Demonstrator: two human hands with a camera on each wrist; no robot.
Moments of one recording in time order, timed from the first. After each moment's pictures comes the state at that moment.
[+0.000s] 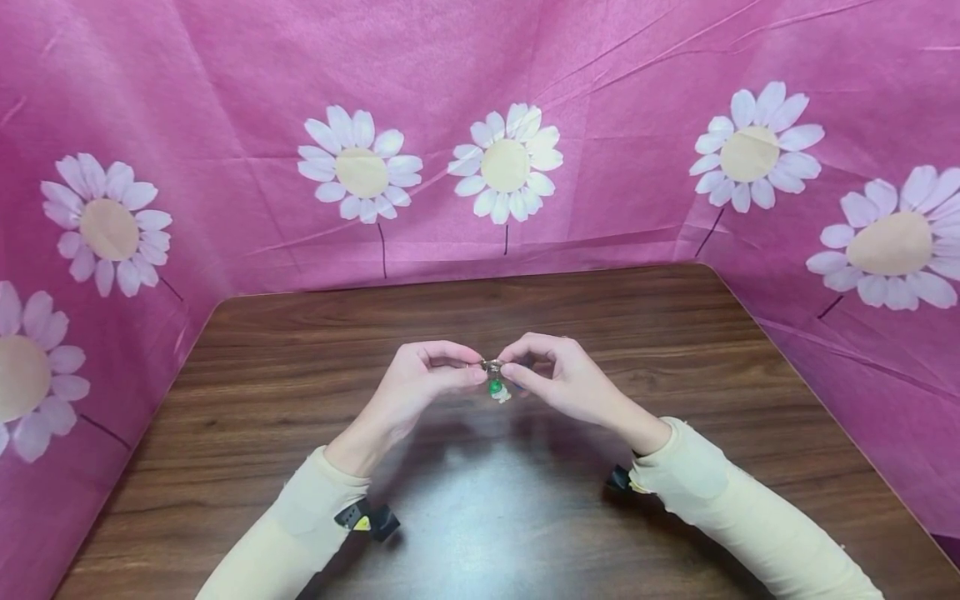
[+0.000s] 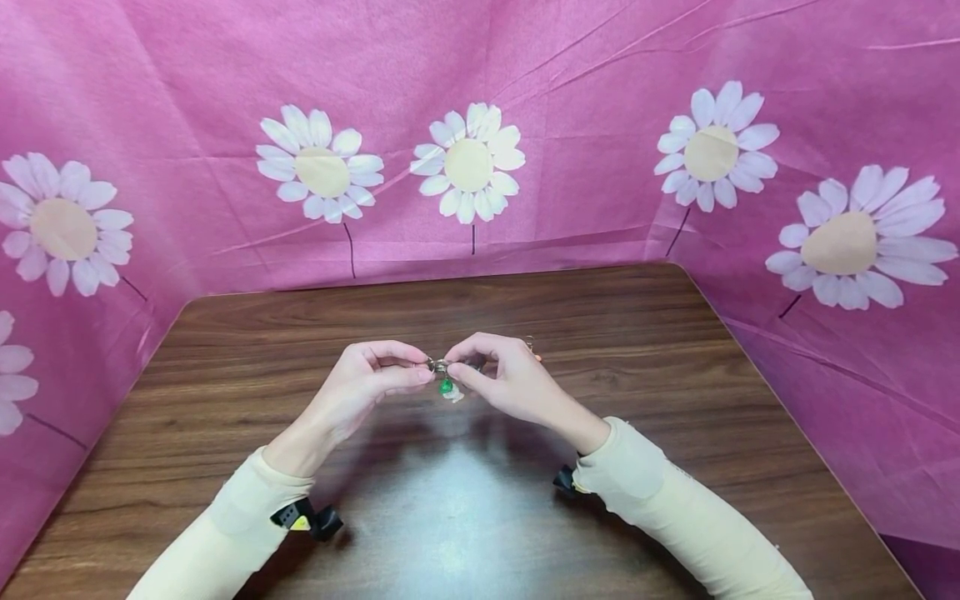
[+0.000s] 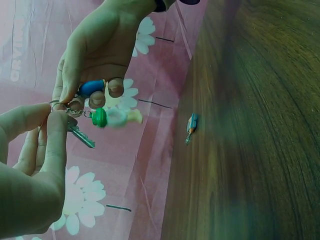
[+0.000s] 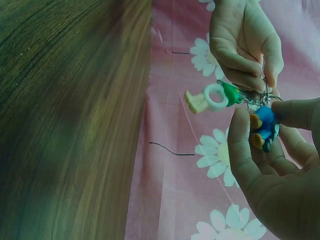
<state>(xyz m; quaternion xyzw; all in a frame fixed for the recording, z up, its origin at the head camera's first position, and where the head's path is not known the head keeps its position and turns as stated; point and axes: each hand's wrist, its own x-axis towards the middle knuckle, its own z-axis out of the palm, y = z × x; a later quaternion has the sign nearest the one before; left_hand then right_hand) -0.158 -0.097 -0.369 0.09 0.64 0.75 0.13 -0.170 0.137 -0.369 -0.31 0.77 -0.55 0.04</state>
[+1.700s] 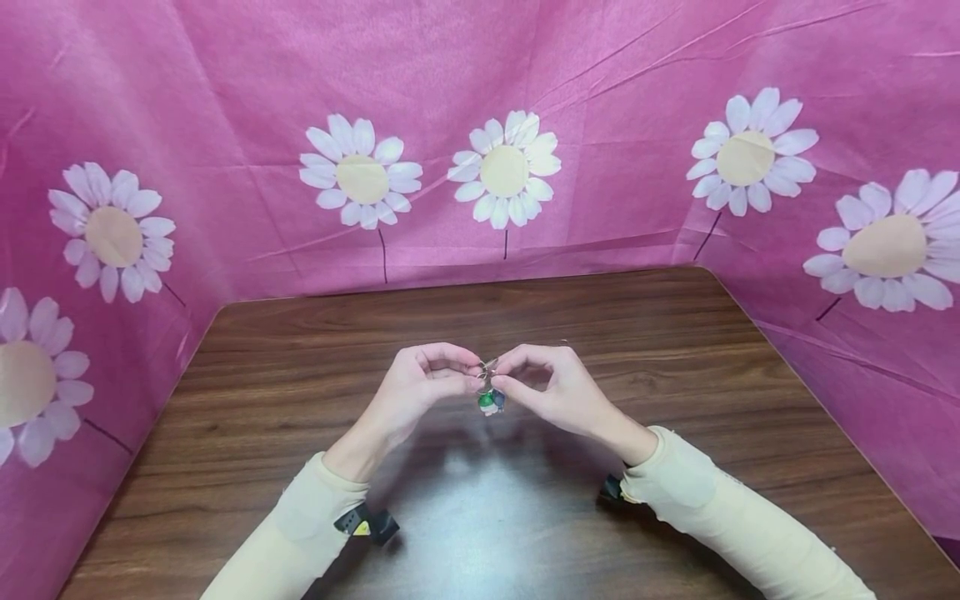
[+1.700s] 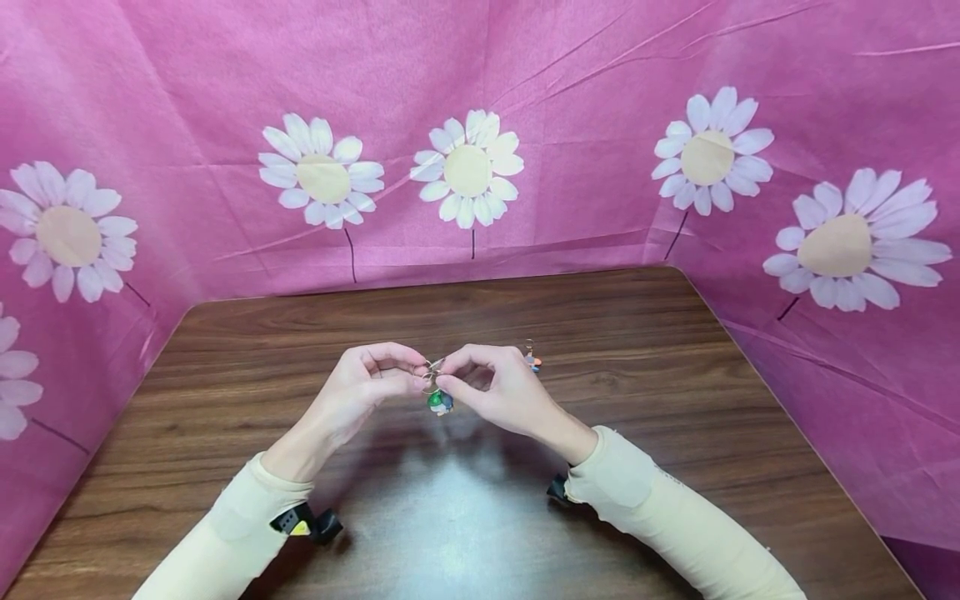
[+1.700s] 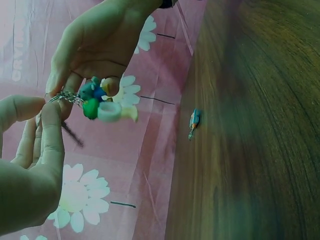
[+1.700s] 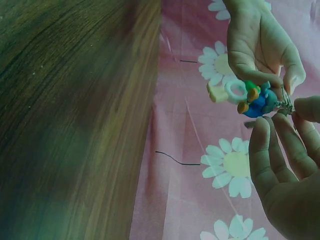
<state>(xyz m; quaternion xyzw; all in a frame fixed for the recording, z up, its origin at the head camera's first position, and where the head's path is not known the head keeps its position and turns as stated) -0.153 -0.100 -0.367 0.14 0.63 0.75 0.13 -0.163 0.127 -0.378 -0.35 0.74 -0.57 -0.04</state>
